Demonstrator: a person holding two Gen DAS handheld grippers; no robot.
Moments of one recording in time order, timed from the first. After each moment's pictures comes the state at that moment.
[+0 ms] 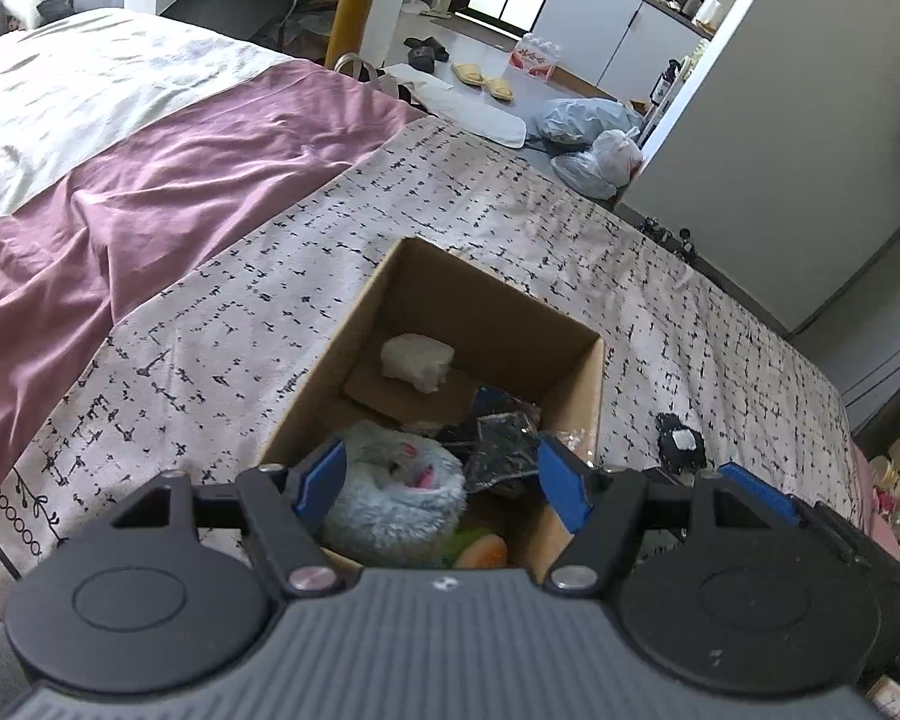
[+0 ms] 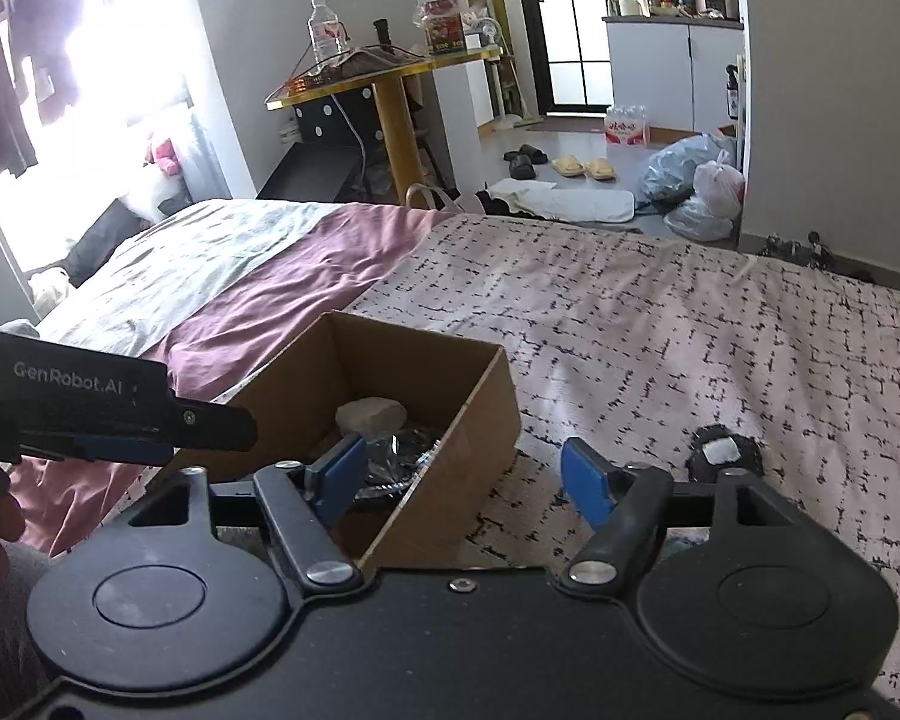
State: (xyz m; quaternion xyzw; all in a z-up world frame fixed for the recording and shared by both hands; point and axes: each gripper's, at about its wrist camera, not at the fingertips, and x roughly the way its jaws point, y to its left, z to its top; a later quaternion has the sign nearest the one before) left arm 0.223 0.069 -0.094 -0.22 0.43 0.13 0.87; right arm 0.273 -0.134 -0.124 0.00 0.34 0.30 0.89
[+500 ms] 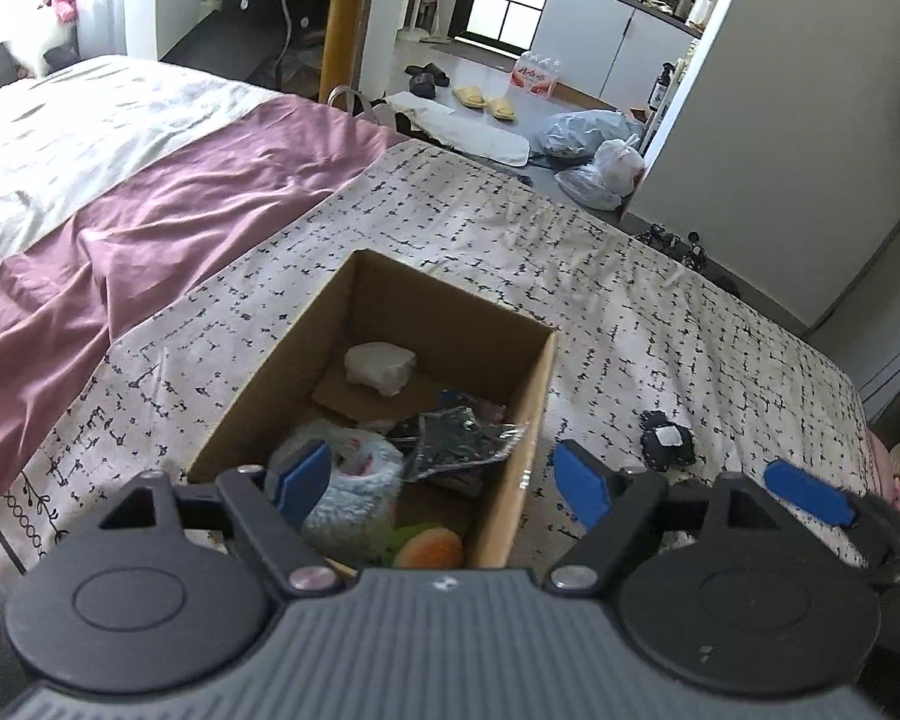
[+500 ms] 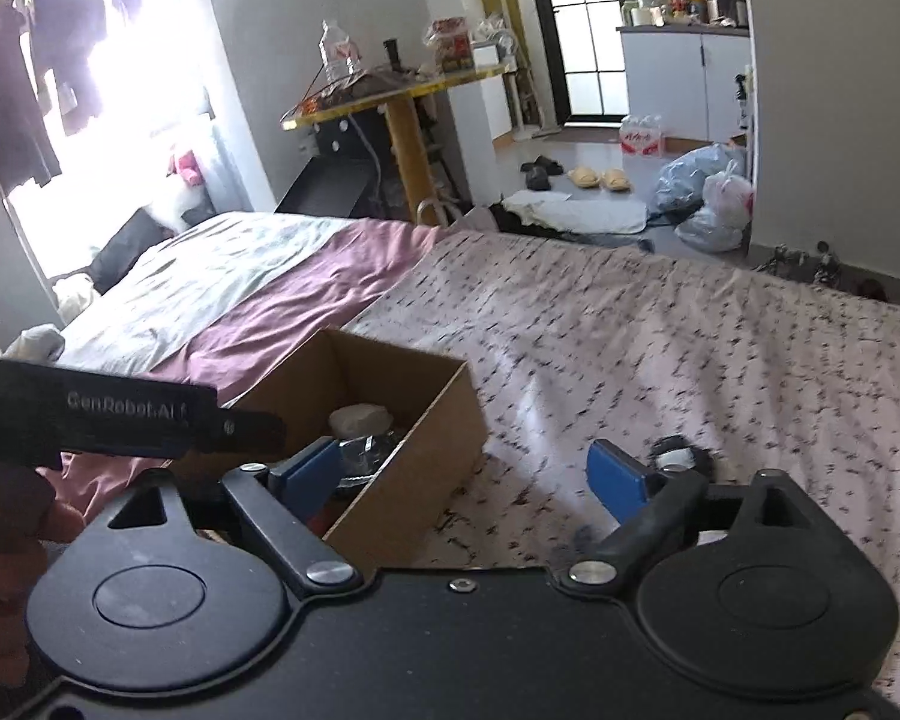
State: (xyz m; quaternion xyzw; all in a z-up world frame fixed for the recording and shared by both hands) left arm 0.225 0.014 -0.079 -0.17 0.41 0.15 0.88; right arm 0.276 -0.184 -0.106 0.01 0.32 0.33 0.89
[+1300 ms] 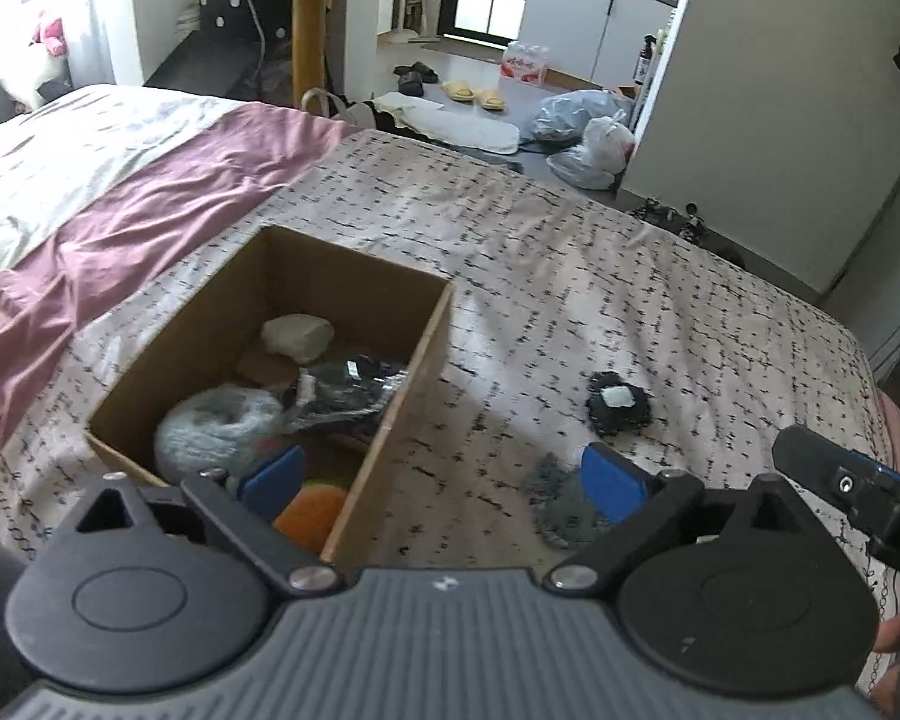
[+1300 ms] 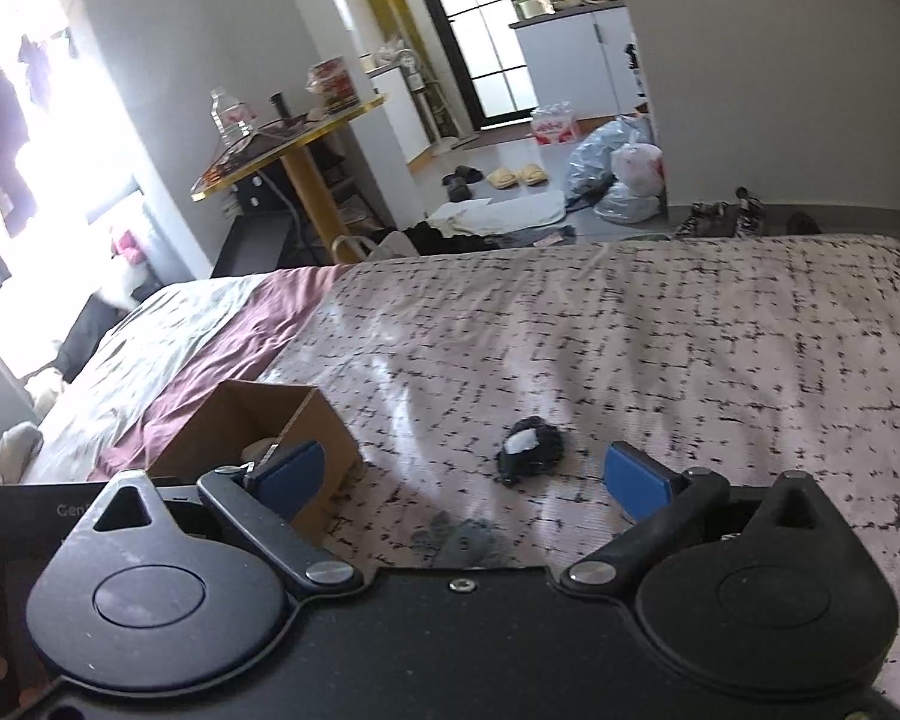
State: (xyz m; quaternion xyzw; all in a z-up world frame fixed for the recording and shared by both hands) left arm 0.245 -0.075 -0.091 -0.13 0.42 0.17 0.88; right arm 0.309 -0.294 -0.123 0.10 0.34 0.27 0.90
